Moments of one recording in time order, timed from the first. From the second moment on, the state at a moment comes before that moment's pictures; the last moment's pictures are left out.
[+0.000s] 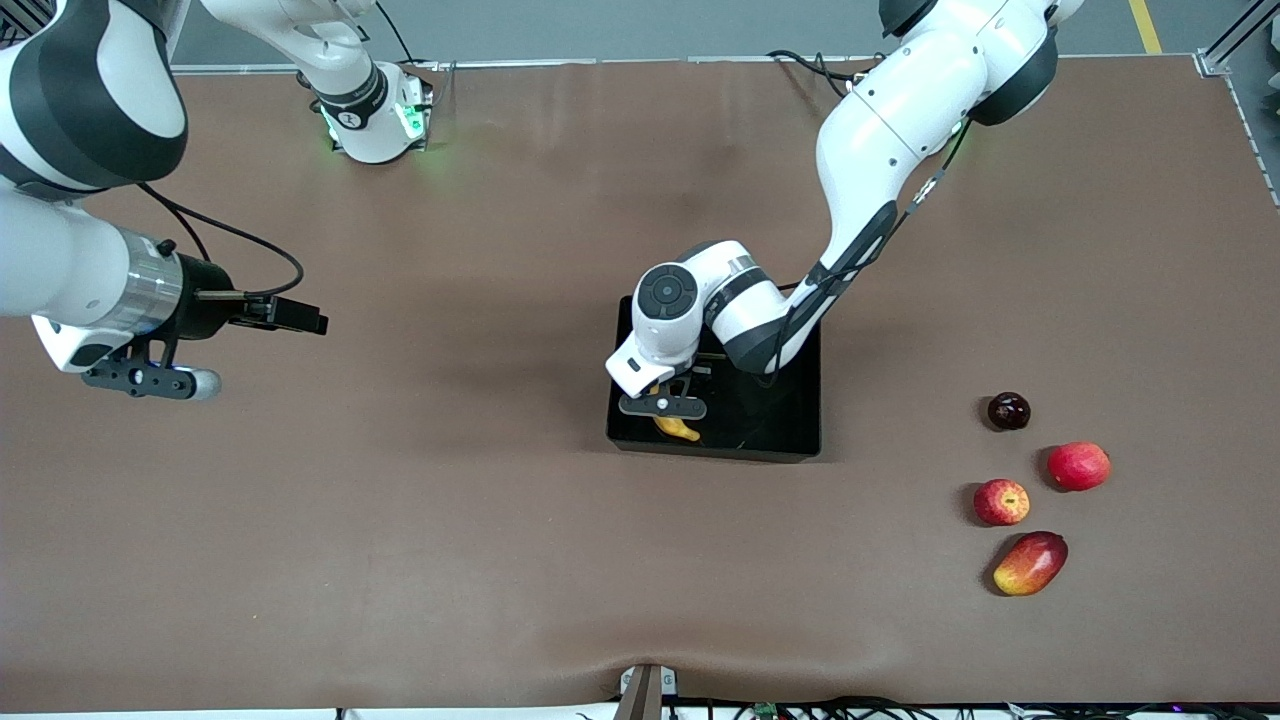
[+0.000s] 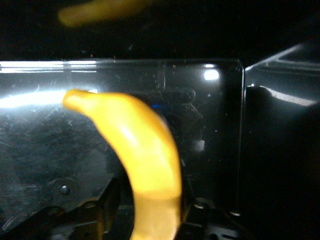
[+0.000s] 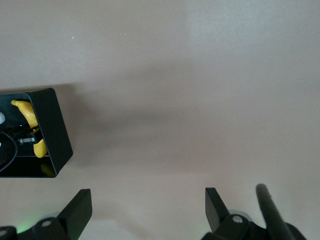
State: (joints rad) left arm -0.39 0.91 -0.46 -1.41 0.48 2.24 -0.91; right arm 0.10 0.25 0.04 -1.42 0.20 1.48 0.30
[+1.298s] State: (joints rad) left arm 0.05 0.69 -0.54 -1.43 0.47 2.00 -0.47; right arm 0.45 0.45 0.05 -1.56 0.26 1.96 0.57
